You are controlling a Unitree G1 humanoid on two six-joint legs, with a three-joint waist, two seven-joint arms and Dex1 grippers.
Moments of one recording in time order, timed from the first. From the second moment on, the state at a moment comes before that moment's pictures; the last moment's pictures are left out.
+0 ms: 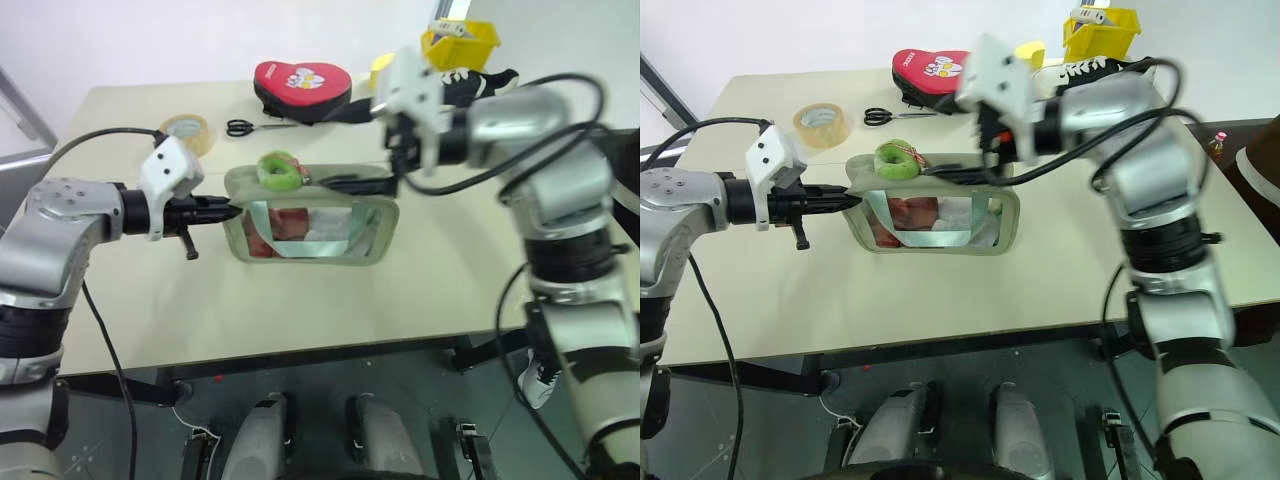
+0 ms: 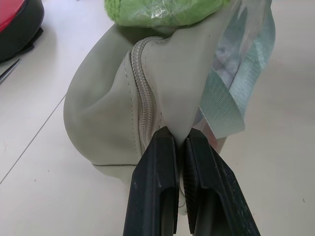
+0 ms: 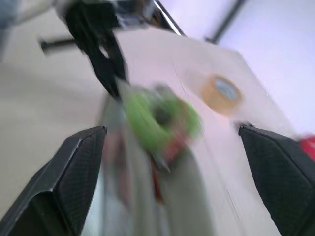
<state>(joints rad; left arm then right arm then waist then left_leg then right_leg) -0.61 0.90 0.00 -0.15 -0.38 0.65 -1.06 -1.07 -0.49 0.24 -0.07 0.24 0.62 1.05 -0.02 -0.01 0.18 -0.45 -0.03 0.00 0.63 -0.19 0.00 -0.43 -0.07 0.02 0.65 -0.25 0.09</state>
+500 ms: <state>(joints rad) -0.60 0.89 0.01 -0.17 -0.38 0.66 -1.05 -1.03 -0.42 0.31 0.02 0.16 0.53 0.99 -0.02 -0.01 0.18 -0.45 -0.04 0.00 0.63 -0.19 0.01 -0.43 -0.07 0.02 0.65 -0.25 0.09</state>
